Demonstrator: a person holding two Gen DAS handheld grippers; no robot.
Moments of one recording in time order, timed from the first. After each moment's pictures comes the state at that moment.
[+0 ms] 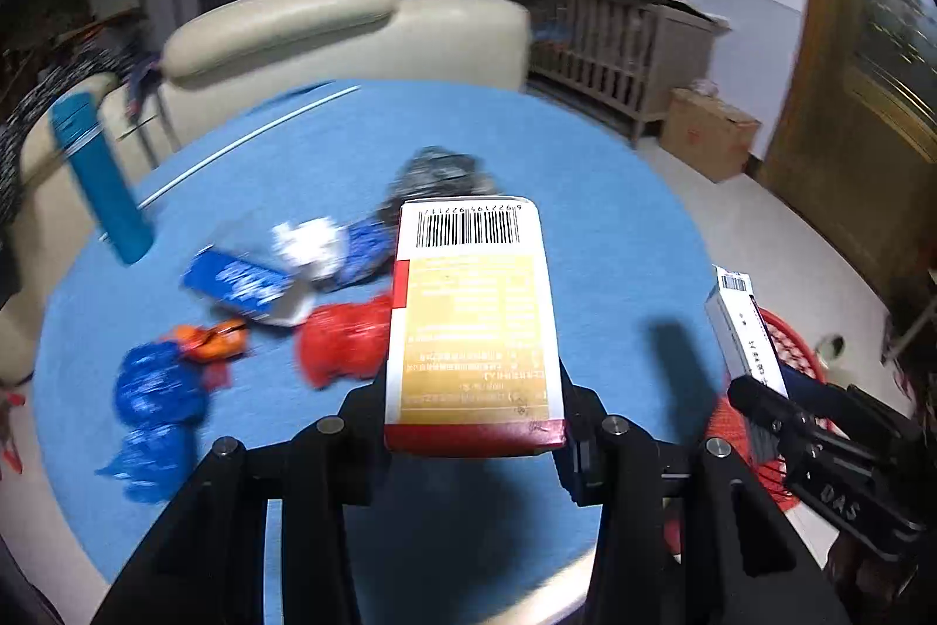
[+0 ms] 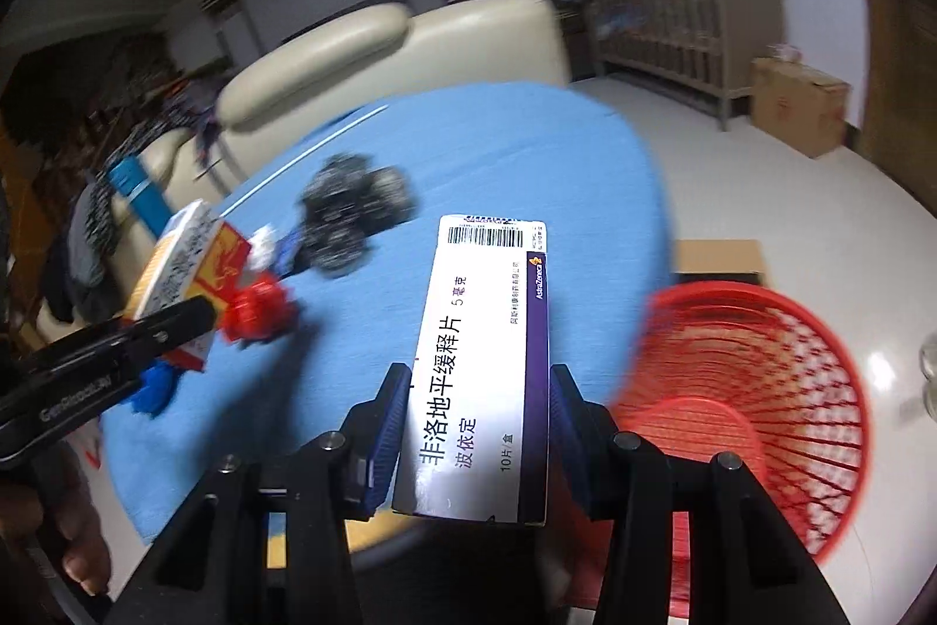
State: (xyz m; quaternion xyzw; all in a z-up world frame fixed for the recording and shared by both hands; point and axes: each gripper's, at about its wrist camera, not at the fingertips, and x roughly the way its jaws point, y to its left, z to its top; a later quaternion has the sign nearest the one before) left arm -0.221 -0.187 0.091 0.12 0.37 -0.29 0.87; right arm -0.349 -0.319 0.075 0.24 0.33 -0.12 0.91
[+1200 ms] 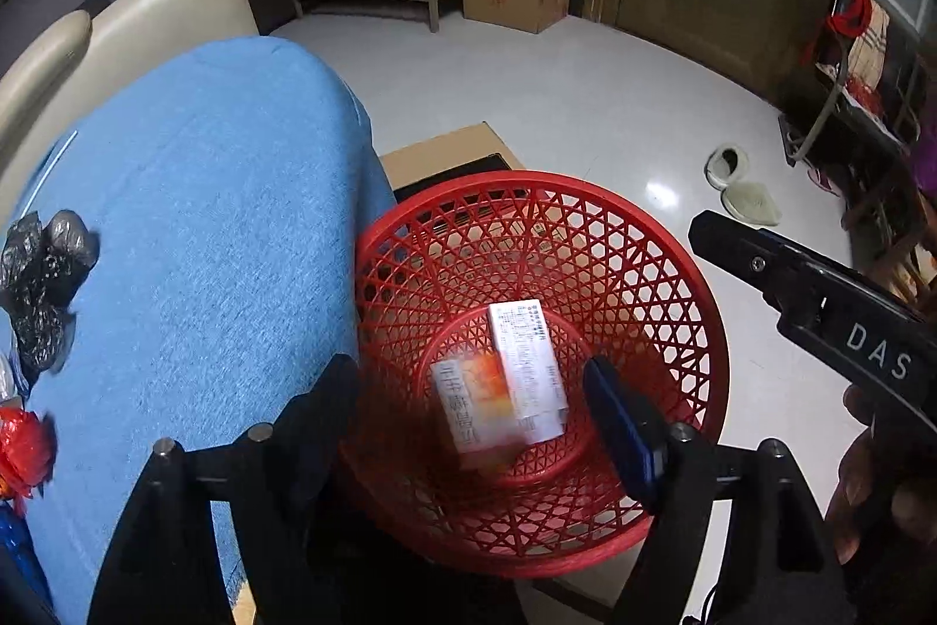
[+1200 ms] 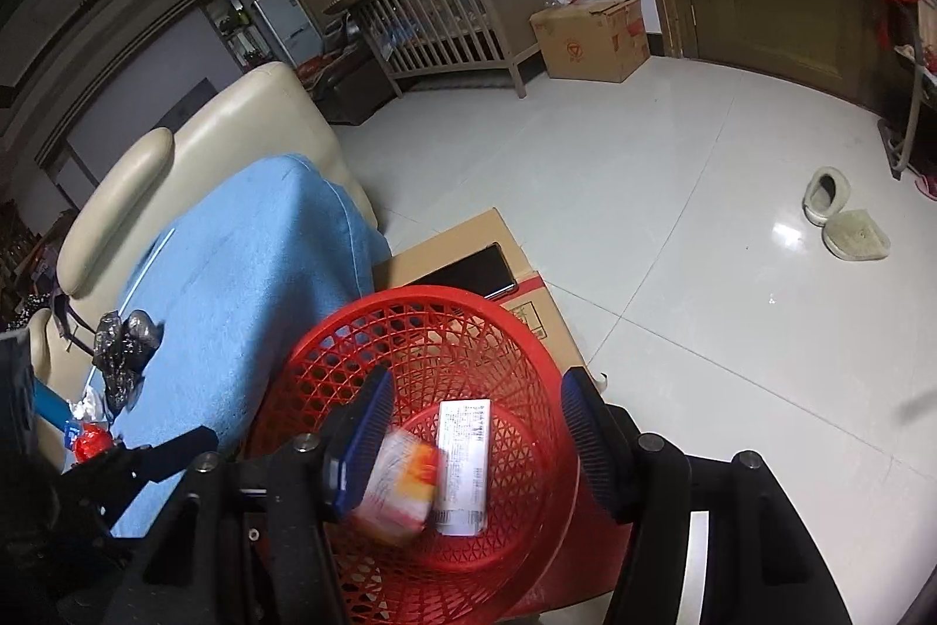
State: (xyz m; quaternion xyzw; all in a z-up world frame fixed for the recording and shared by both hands) left arm -0.320 -0.398 0.013 0.27 0.42 -0.45 0.74; right arm -0.467 -0.477 0.025 0.36 0.30 -0.31 0.83
